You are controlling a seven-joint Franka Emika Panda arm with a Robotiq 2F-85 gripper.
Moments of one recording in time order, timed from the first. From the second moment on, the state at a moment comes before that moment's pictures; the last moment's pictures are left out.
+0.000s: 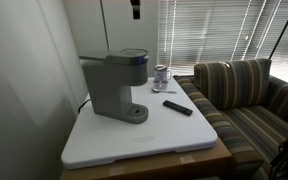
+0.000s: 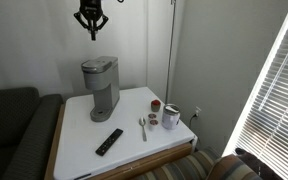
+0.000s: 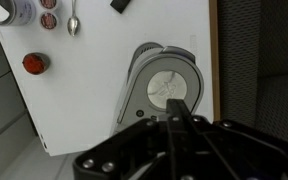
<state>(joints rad) 0.15 0.67 0.11 -0.95 -0.05 1.60 -0.59</state>
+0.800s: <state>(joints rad) 0.15 0.70 0.11 -0.95 -0.03 1.65 -0.58</state>
